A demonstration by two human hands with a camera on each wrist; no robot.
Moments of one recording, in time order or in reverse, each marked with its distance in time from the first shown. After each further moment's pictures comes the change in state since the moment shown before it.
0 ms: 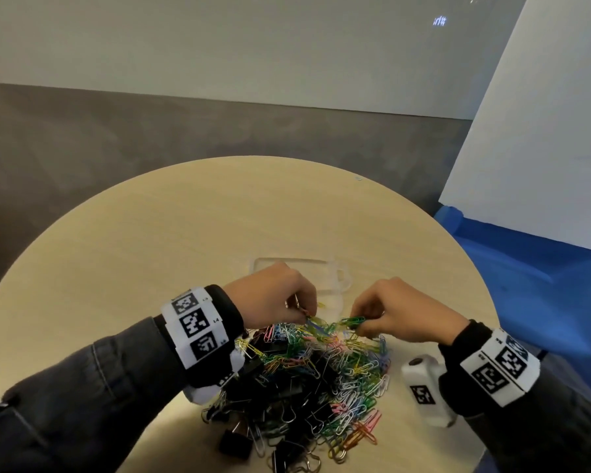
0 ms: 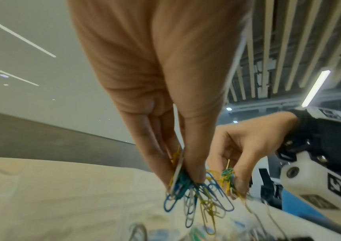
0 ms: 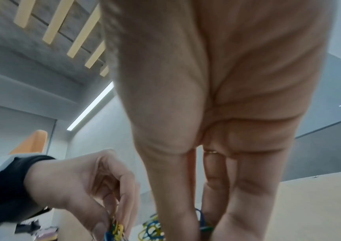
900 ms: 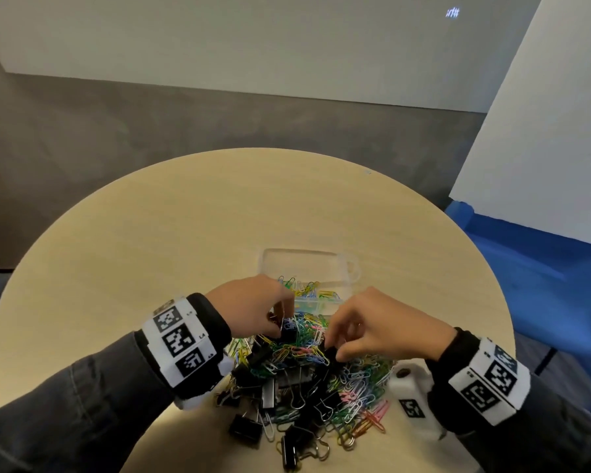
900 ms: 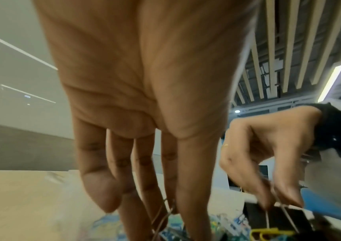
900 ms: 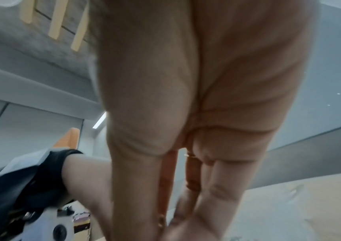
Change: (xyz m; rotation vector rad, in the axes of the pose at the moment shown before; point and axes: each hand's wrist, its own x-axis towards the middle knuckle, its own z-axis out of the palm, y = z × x) left_hand -0.033 -0.014 0.011 0.131 -0.149 -0.234; right_hand 0.001 -0.030 0.029 0.059 -0.148 -0.163
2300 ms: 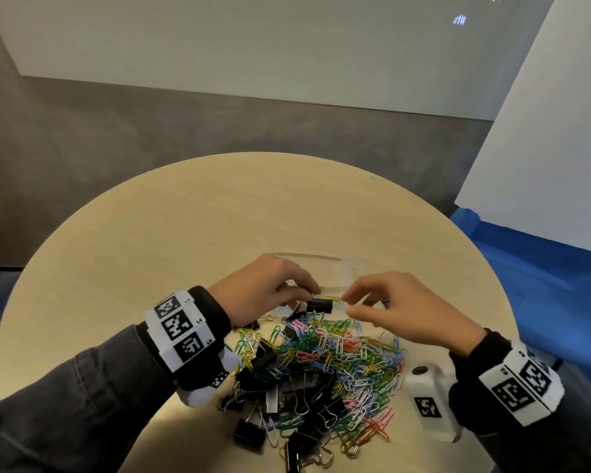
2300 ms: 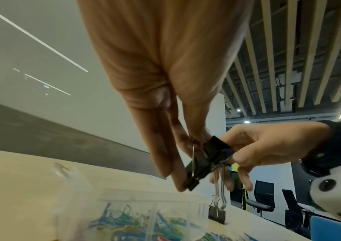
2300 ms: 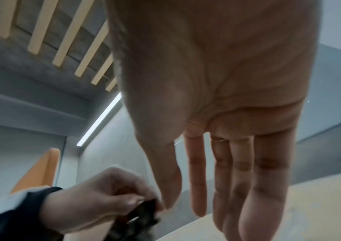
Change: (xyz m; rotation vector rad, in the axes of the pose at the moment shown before) left_hand 0.000 0.005 -0.014 -0.328 0.315 0.192; right_hand -0.006 0.008 -0.021 0.024 0.306 0.119
